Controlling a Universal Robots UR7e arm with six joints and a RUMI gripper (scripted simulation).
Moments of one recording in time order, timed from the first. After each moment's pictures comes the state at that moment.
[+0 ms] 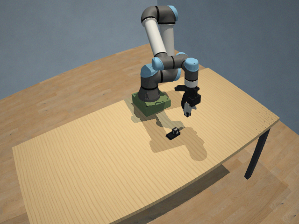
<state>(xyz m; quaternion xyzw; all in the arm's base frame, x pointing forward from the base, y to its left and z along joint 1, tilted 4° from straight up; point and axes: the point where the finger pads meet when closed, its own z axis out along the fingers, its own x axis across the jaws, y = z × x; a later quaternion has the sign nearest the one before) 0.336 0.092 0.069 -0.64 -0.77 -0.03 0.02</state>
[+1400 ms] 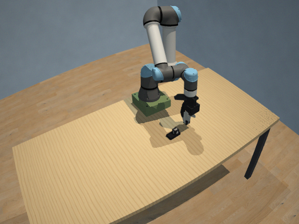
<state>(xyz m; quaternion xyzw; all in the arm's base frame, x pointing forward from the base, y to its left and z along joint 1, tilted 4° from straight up) 0.334 0.095 0.004 -0.64 -0.77 -0.03 0.02</state>
